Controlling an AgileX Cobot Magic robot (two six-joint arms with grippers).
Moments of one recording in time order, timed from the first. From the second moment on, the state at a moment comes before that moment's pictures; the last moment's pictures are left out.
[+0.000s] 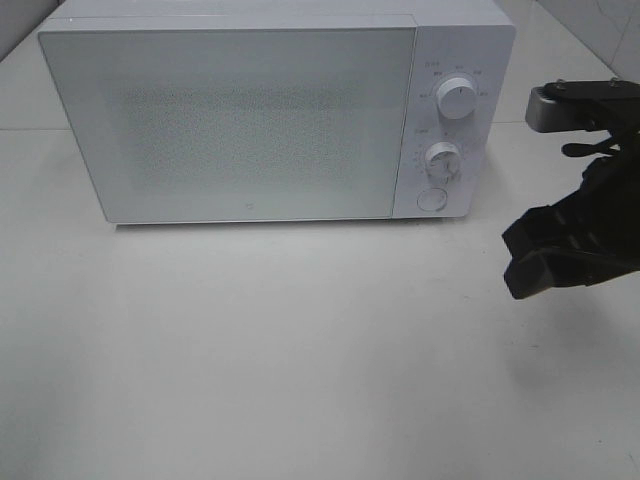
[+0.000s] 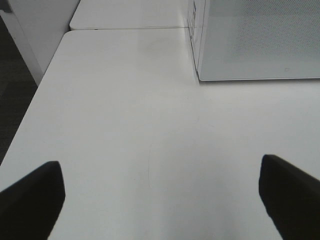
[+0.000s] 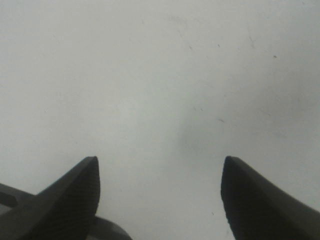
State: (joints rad) left arm 0.01 0.00 -0.50 -0.03 1.04 0.04; right arm 0.32 1.29 -0.77 0.09 0.75 0.02
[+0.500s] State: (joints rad) left arm 0.01 0.00 -0.50 -0.03 1.04 0.04; right arm 0.32 0.92 -0.78 0.01 0.94 0.01
